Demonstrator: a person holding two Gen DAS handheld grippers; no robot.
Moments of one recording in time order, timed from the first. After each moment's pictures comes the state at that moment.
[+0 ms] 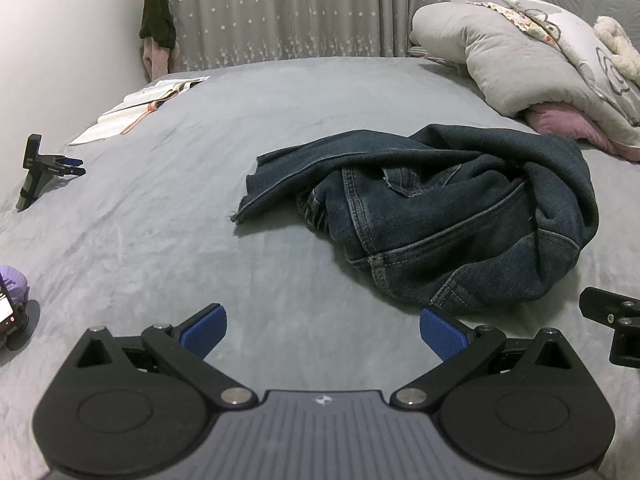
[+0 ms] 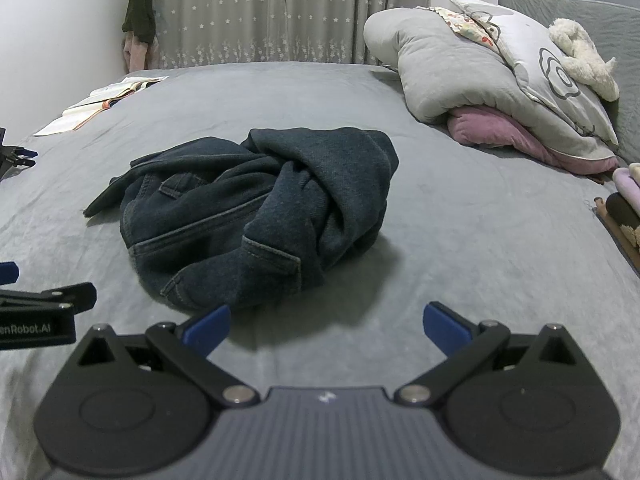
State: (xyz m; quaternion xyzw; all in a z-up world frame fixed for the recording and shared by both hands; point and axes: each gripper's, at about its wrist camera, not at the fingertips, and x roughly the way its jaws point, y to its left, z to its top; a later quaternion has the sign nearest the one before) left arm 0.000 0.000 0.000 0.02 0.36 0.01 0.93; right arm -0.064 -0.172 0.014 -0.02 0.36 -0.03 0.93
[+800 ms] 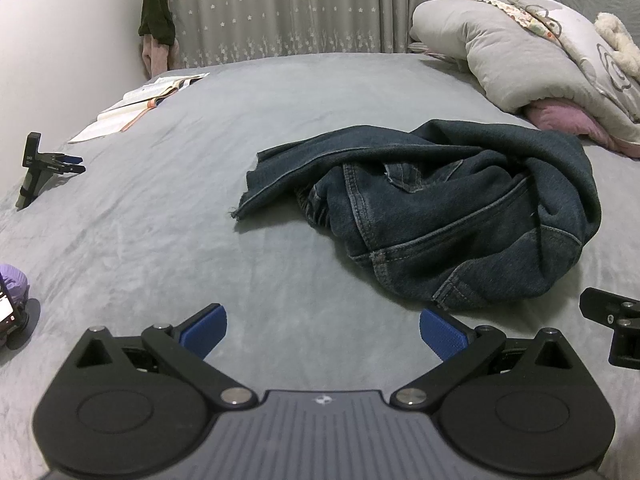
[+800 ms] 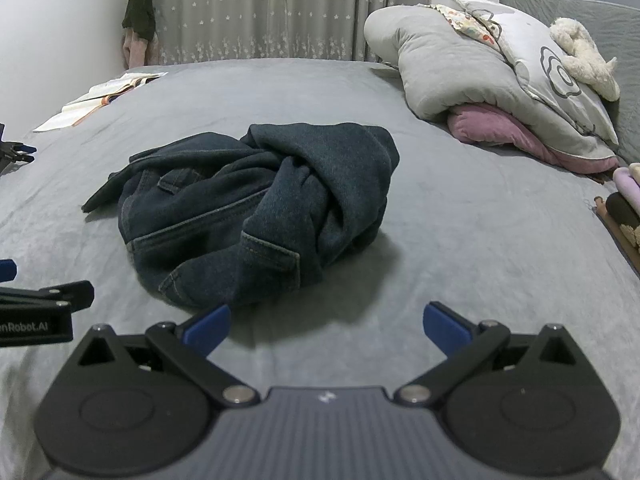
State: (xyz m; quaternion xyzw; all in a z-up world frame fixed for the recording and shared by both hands) left arm -0.001 0.002 -0.004 0.02 0.37 0.01 0.93; right arm -0.064 -0.172 0.011 -0.02 0.36 -0.03 0.93
